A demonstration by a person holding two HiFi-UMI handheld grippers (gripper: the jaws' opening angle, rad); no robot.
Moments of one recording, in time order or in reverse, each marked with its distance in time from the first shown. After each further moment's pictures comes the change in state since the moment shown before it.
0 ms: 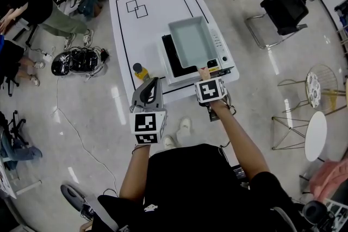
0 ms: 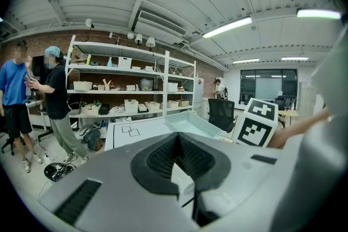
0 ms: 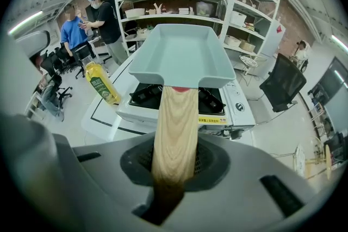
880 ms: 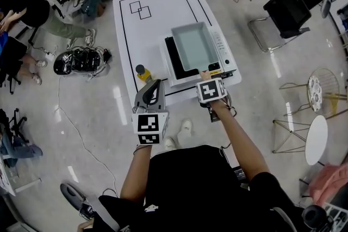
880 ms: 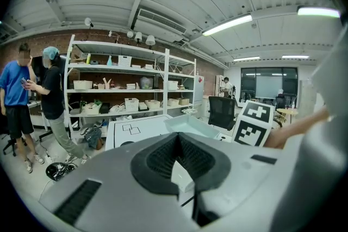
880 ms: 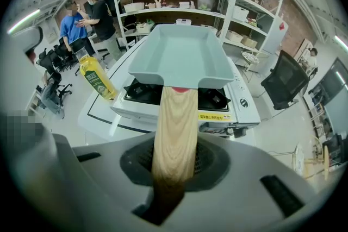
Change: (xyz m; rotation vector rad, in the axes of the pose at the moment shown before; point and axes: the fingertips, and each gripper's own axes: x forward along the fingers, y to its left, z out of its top) left arm 0.003 0.002 -0.008 0.005 0.022 0.005; right arm 0.019 0.001 -0.002 -0.020 0.032 0.009
